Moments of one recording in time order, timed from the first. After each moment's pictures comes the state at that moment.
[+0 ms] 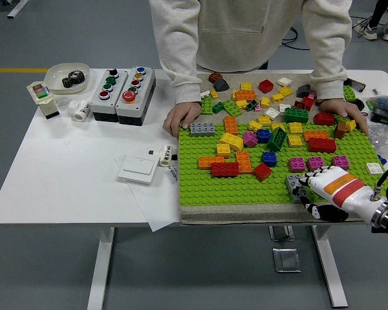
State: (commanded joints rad) left arm -0.17 0.09 -0.41 -0.32 0.38 0.32 0.23; right arm 0.35 -0.67 0.75 1.40 -2.12 -0.16 0.13
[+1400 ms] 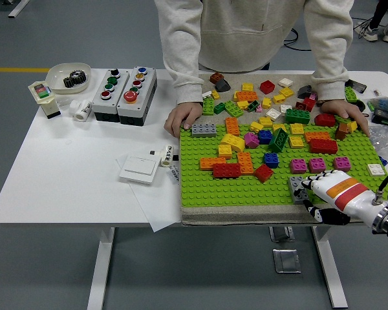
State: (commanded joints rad) left arm -0.17 0.09 -0.41 -0.32 0.38 0.32 0.23; right arm 0.33 -0.67 0.76 1.40 -2.13 -0.14 0.12
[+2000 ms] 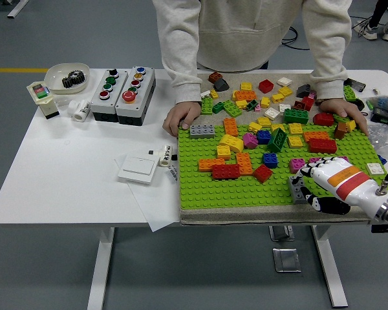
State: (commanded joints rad) left arm -0.17 0.09 -0.41 -0.32 0.39 0.31 0.23; right arm 0.32 -0.68 0.83 1.46 -2.08 -0.18 0.13
